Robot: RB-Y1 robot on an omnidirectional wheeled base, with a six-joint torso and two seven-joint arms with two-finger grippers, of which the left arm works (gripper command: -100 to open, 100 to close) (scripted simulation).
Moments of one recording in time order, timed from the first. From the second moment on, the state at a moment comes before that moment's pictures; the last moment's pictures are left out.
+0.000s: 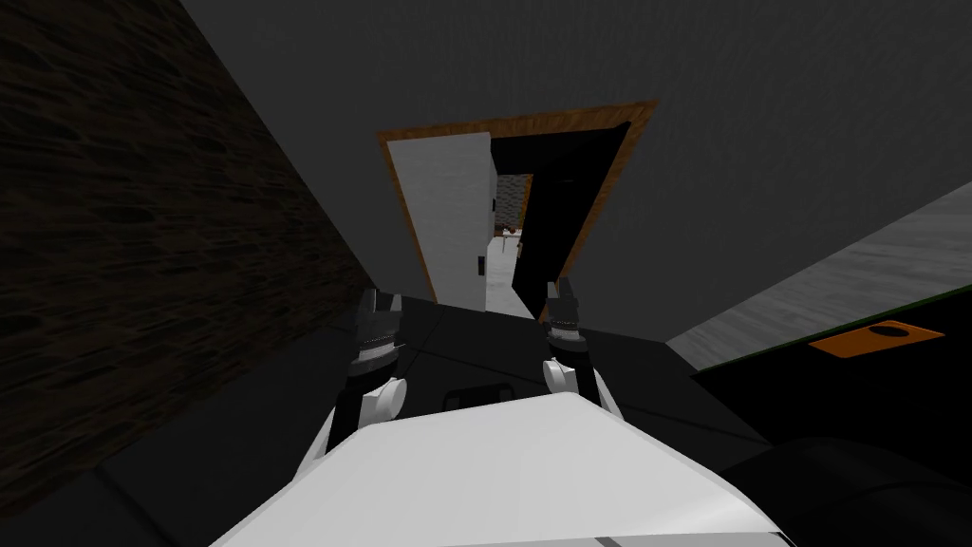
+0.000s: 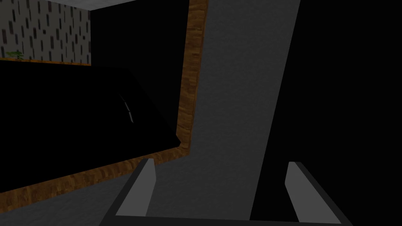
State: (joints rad) arm 0.46 0.05 -0.01 -2.11 0.08 -0.59 0.02
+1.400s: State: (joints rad) arm 0.24 0.08 -0.05 -1.77 0.15 -0.55 -0.06
